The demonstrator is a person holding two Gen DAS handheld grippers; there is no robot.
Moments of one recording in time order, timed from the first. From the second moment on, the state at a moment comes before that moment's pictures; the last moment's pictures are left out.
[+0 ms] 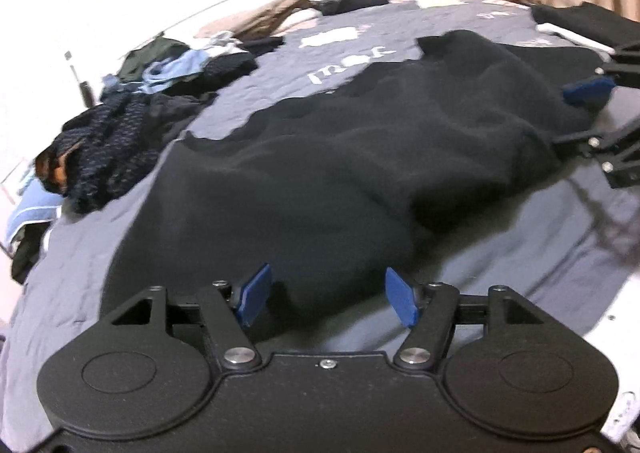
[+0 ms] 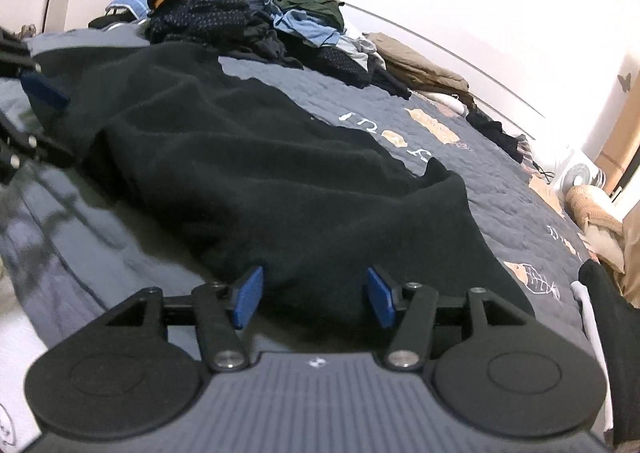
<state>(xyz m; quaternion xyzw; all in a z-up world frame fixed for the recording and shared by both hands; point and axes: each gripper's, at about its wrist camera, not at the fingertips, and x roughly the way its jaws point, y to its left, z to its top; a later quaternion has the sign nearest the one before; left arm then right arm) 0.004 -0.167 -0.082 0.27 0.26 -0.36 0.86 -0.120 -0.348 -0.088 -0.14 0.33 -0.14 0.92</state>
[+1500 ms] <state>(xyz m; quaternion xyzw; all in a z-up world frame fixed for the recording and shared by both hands) 0.081 -0.028 -0.063 -0.23 0.40 -0.24 0.85 -0.193 -0.463 -0.083 0.36 0.25 -0.21 0.87</state>
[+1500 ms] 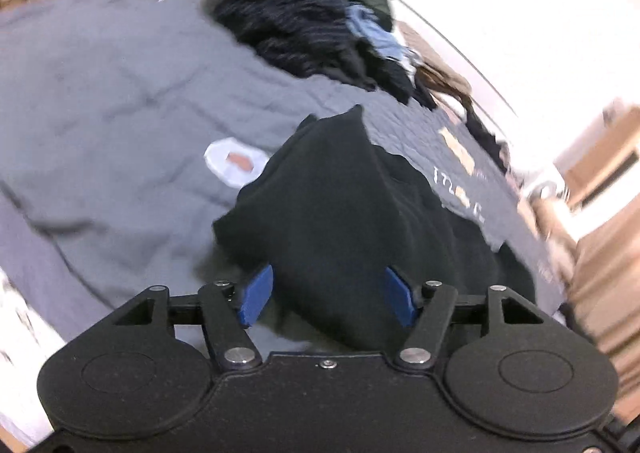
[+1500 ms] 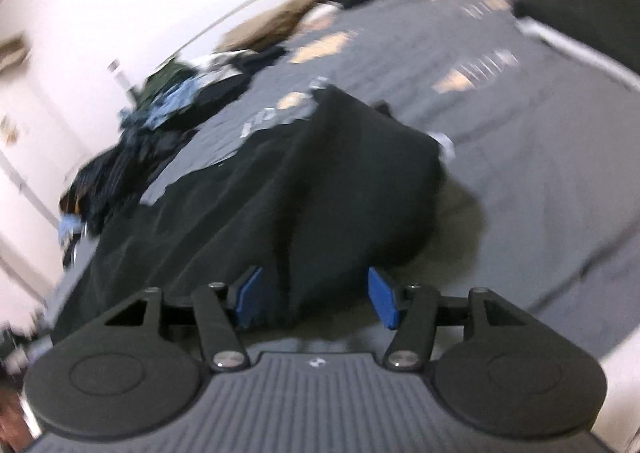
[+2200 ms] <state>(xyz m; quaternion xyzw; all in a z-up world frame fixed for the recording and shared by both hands) 0.106 -0.042 -0.104 -0.30 0.44 -0.16 0.83 -0.183 -0.474 -0.117 0.47 0.23 -0.25 0.81</state>
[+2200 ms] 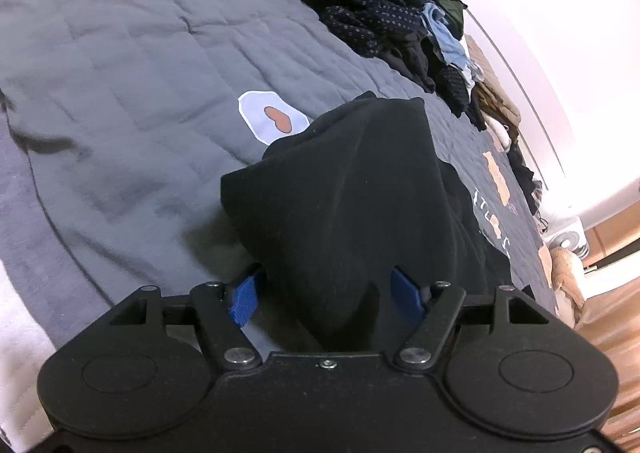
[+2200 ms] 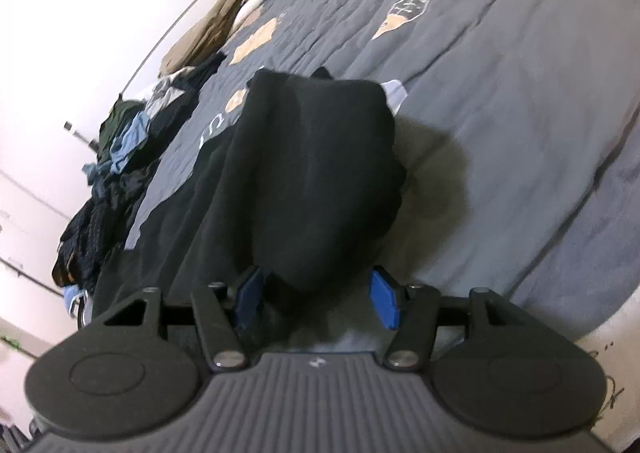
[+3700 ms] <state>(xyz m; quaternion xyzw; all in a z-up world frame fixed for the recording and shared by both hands) 0.116 -0.033 -0.078 -0.27 0.37 -0.18 0.87 -0.205 -0.511 -0.143 0.60 0.10 -0.30 0.74</state>
